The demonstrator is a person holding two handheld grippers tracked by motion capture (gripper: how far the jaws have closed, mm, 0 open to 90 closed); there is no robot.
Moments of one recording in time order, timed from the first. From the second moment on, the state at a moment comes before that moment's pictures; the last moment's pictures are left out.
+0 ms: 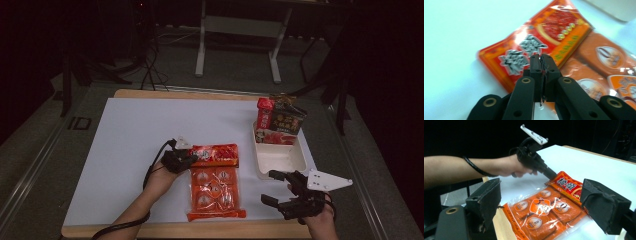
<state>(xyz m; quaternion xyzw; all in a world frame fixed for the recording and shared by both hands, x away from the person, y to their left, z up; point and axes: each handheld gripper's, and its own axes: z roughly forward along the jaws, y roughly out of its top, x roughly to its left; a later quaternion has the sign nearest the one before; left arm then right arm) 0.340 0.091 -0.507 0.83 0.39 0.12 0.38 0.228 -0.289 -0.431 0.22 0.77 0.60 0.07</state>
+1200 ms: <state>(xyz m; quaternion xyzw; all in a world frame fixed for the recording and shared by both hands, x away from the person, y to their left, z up) 0.378 0.090 -0.535 0.82 0.44 0.04 0.37 0.229 -0.286 -0.434 0.21 0.77 0.59 0.06</state>
